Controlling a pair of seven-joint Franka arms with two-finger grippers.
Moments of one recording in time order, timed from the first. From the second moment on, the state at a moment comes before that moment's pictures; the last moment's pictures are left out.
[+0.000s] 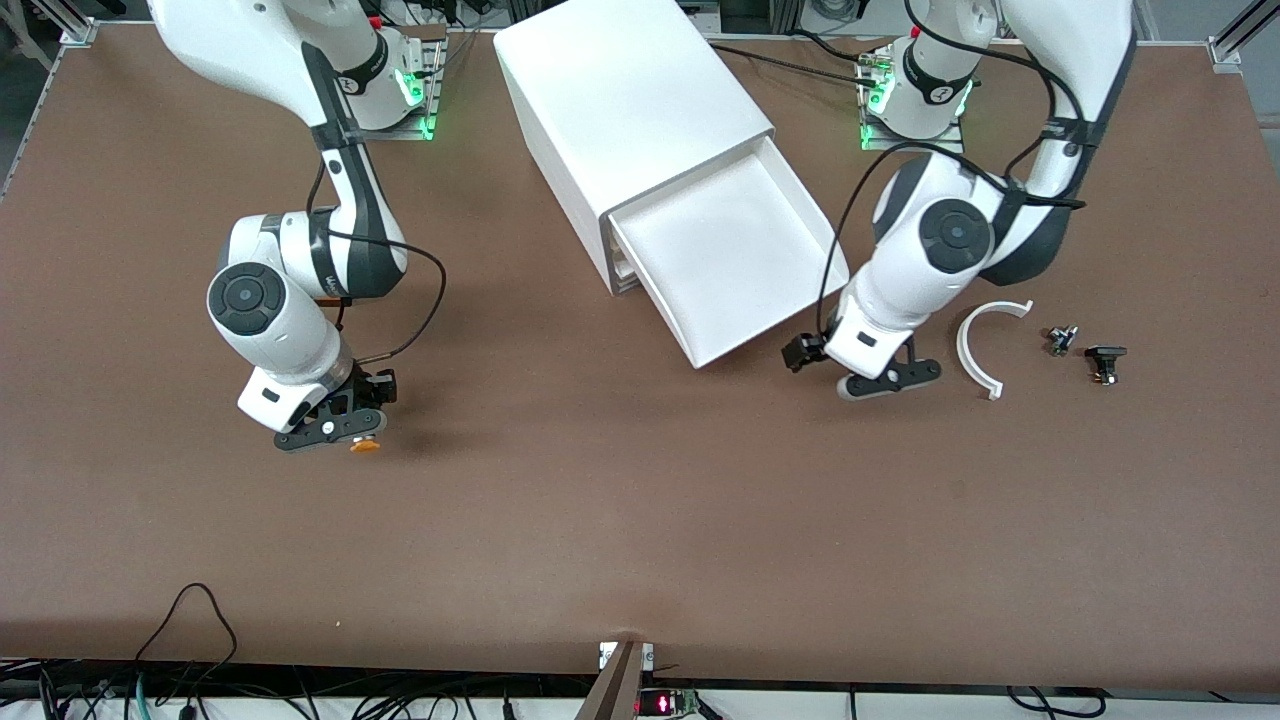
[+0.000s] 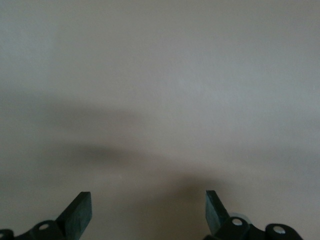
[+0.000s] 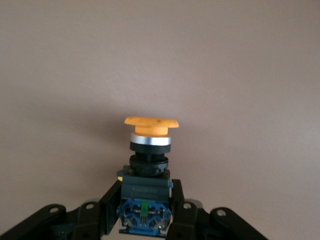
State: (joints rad) left arm -0.15 0.32 -0.30 -1.94 -0.02 2.30 -0.68; right arm 0.58 0.49 -0.41 -1.86 0.08 2.37 -0.12
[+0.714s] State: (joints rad) left arm -0.15 0.23 -0.66 -2.06 -0.02 2.18 -1.09; right arm 0.35 0.49 -0.32 -2.05 0.08 2.60 -0.39
